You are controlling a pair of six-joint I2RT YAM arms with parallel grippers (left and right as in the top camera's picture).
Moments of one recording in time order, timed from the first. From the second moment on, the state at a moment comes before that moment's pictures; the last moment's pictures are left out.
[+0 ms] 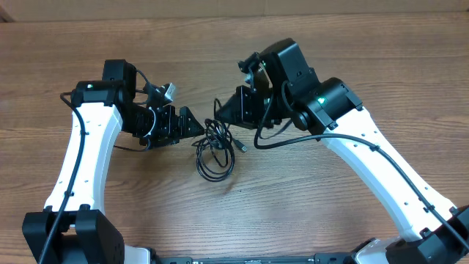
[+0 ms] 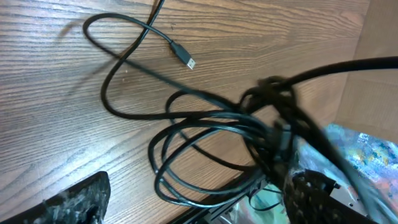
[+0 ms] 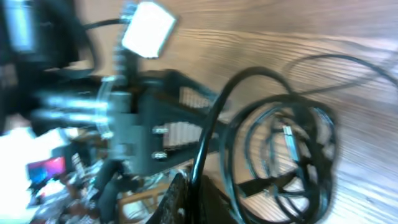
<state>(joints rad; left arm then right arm) 0.01 1.61 1.37 -1.28 0.70 -0.02 0.58 1.62 1.59 -0.79 -0.69 0.72</state>
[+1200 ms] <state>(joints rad) 0.01 1.61 1.37 -1.23 0.70 -0.16 0.64 1.65 1.58 -0.85 -0.51 0.67</state>
